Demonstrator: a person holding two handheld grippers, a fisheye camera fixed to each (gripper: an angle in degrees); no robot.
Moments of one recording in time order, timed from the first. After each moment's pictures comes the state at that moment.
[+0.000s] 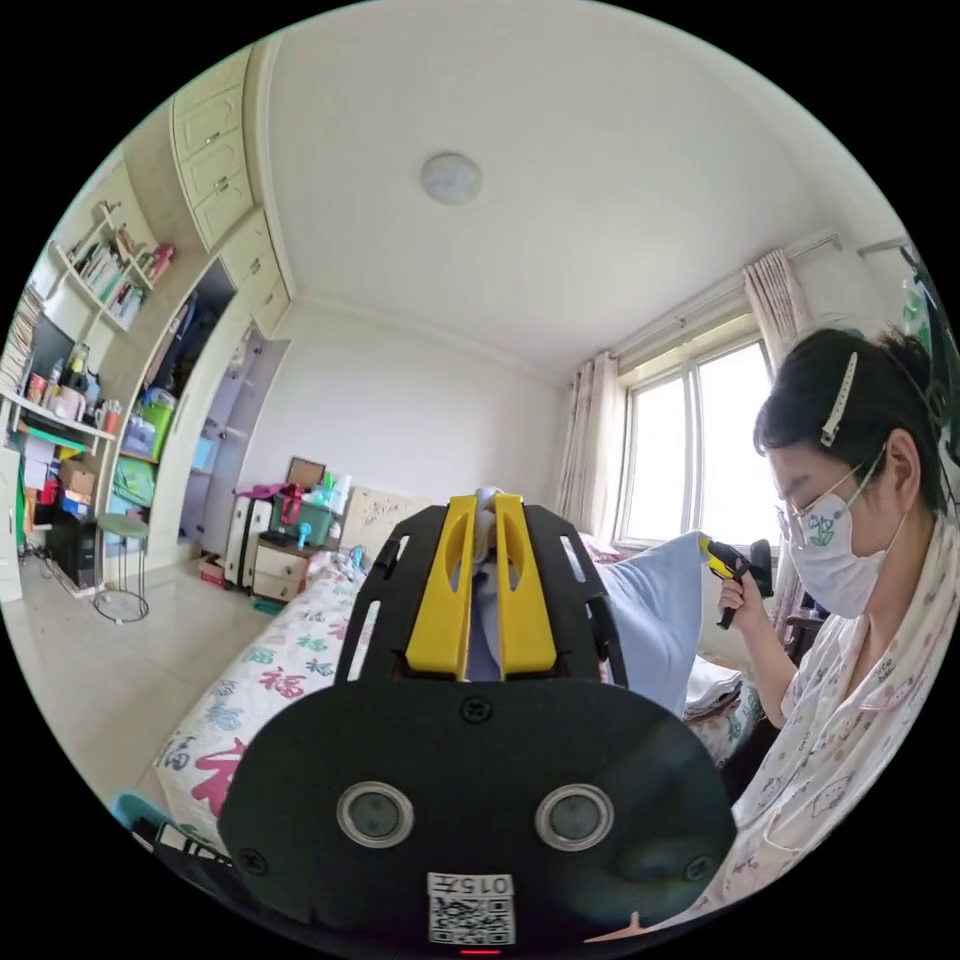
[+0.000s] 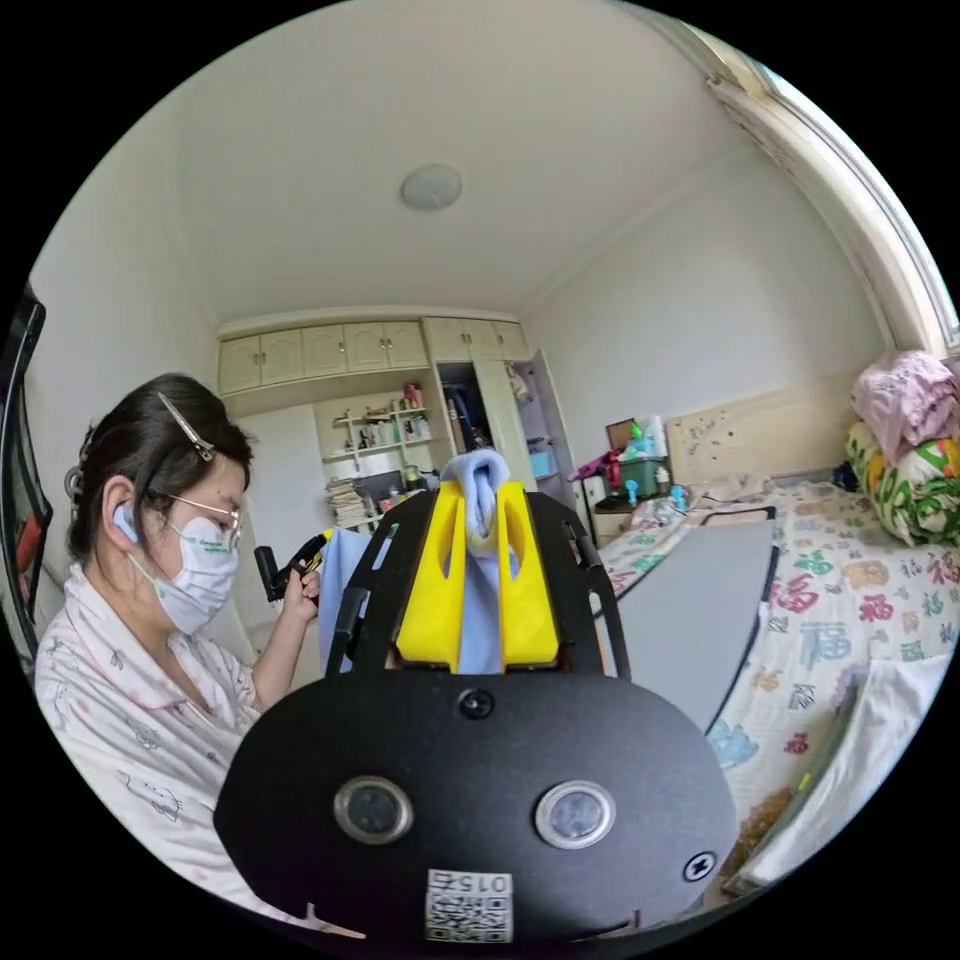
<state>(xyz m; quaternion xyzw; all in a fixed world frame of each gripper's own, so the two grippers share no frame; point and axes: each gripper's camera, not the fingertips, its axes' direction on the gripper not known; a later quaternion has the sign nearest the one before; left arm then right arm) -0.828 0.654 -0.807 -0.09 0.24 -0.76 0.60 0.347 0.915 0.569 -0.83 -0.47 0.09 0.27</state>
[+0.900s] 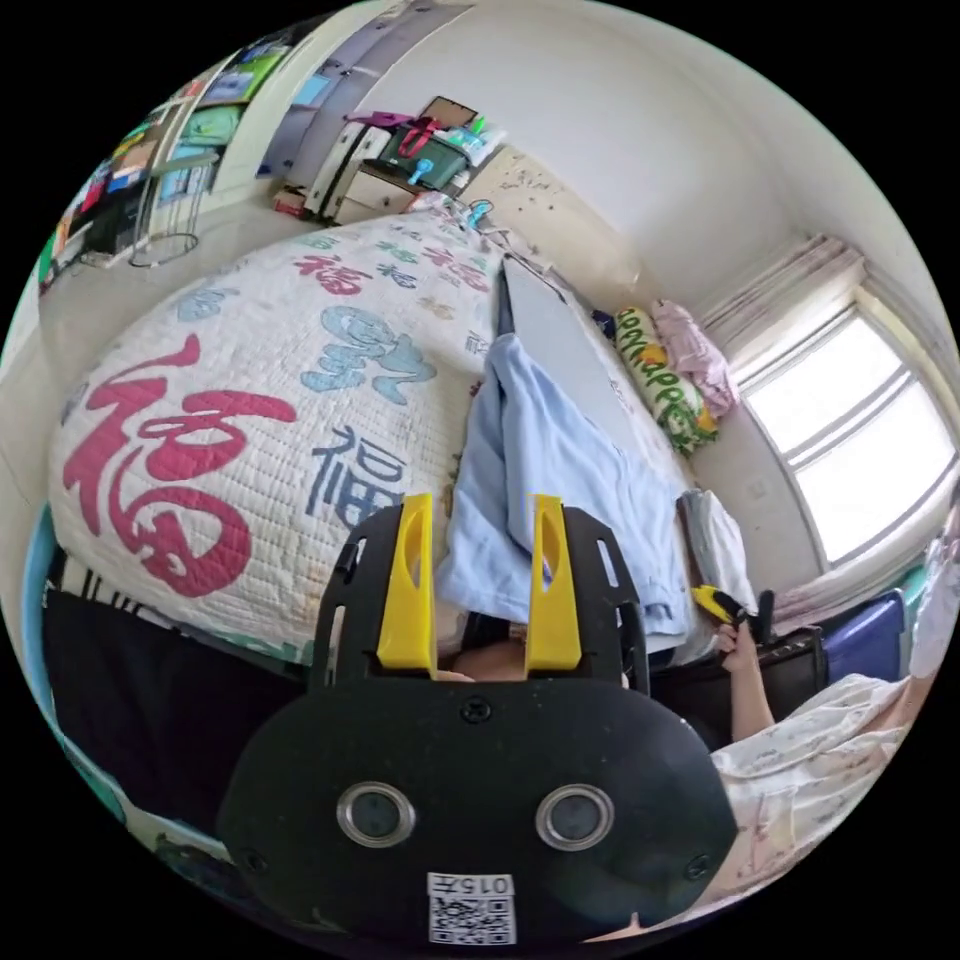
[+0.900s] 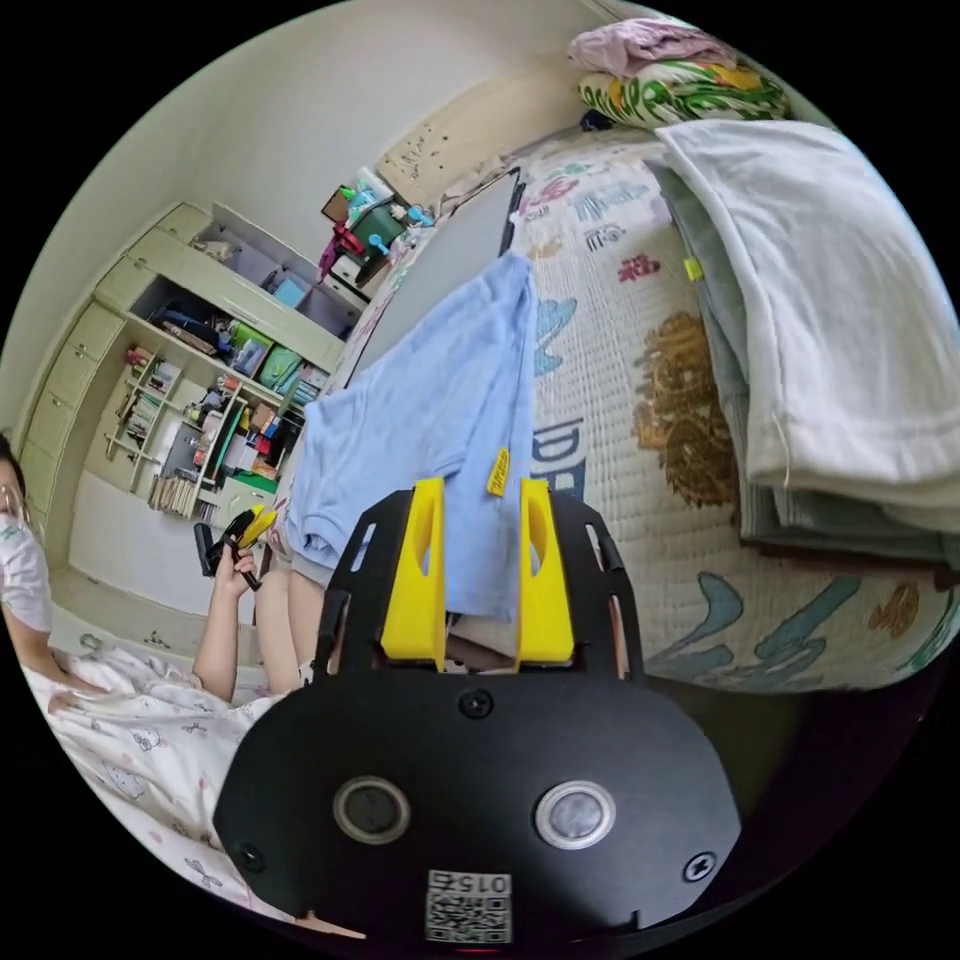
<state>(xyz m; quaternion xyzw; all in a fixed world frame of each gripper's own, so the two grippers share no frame) -0.352 0.773 -0.650 -0.47 0.47 -0.69 0.30 0.366 1.088 0.420 -0.98 -0.08 -0.16 0.06</state>
